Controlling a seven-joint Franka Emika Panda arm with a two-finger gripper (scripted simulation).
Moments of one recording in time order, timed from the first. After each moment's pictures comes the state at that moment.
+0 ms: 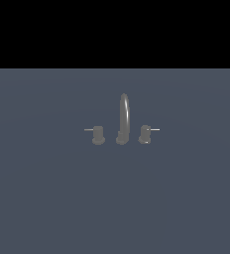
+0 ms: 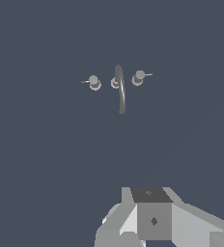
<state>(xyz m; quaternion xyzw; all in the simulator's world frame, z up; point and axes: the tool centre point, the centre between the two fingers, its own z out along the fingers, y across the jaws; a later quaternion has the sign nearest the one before) -0.207 -0.005 0.497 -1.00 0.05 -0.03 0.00</state>
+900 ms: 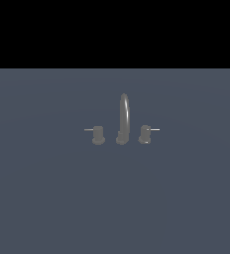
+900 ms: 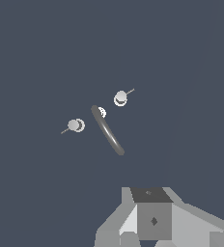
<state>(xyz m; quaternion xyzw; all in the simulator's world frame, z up) -0.077 -0.039 0.426 -0.97 0.26 -0.02 0.00</state>
